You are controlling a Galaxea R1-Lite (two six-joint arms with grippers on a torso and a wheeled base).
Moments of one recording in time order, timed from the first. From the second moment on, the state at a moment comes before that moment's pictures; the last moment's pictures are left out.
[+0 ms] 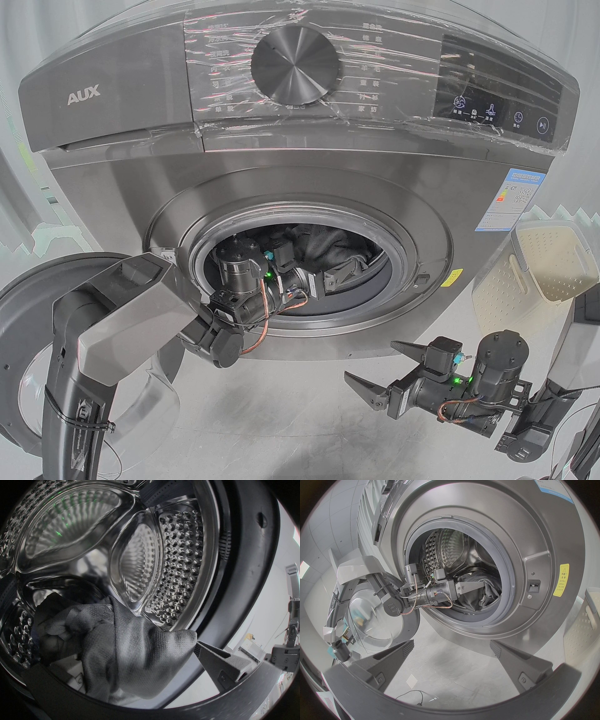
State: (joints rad) left arm -0.53 2.44 -1.31 -1.21 -0.30 -0.15; right arm 0.75 1.97 -0.23 -1.54 -0.06 0.15
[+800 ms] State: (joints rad) left arm -0.52 2.50 -1.57 -1.03 0.01 -0.15; right arm 0.75 1.97 -0.23 -1.54 -0.06 0.15
